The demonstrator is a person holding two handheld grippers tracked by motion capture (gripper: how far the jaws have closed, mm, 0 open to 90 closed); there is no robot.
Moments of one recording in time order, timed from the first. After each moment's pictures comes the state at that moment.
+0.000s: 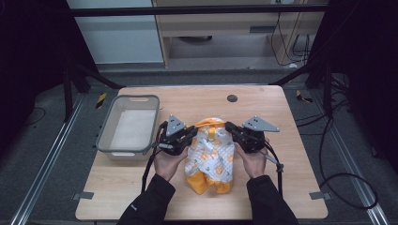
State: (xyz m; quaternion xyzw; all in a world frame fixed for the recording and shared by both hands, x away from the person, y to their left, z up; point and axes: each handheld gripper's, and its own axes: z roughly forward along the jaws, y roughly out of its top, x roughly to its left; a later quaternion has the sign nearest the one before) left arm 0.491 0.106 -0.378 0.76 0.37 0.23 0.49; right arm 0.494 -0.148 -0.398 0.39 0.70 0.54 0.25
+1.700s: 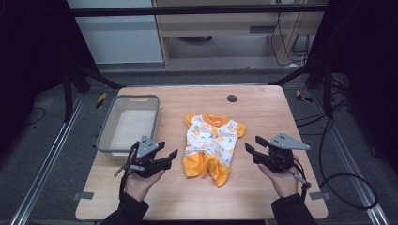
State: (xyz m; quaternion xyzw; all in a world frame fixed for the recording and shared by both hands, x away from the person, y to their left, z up) left arm 0.435 0.179 -0.407 0.77 0.39 0.22 0.45; right arm 0.434 -0.209 -0.399 0.41 0.73 0.49 0.26
